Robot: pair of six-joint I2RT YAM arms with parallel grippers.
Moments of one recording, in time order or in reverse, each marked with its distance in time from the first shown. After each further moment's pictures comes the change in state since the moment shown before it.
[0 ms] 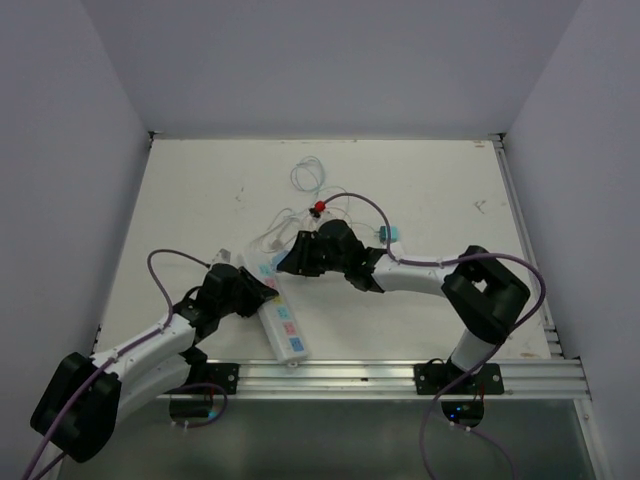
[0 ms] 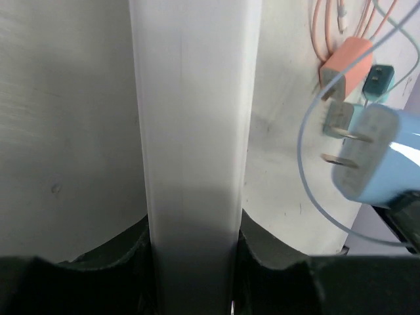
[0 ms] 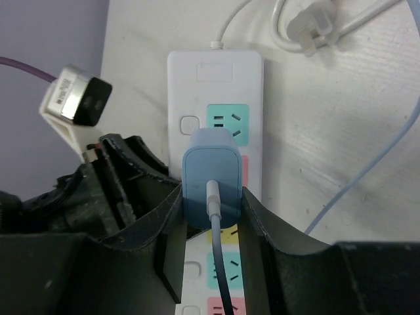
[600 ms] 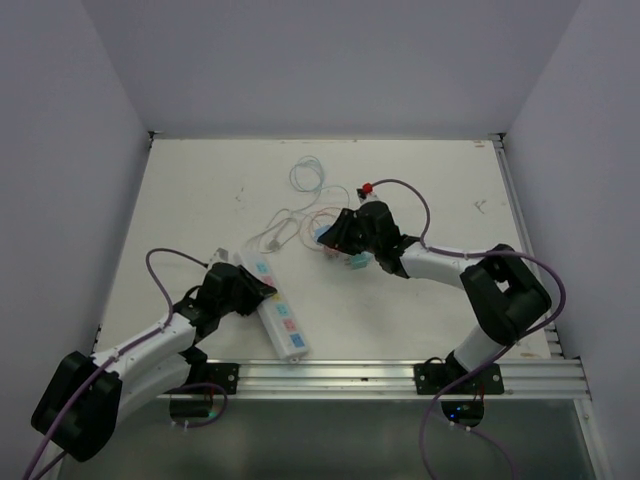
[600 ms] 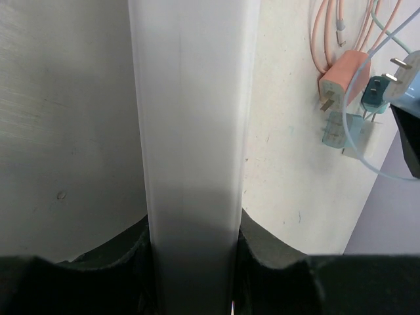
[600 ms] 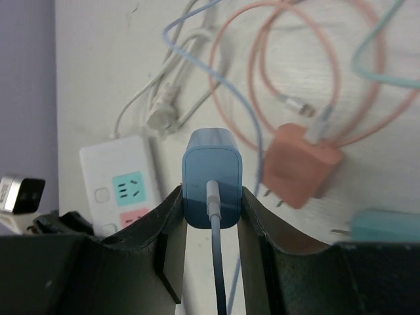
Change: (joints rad) left arm 0.016 0.008 -0.004 0.016 -0.045 -0.031; right arm -0.233 -0.084 -0.091 -0.018 0.027 -0.041
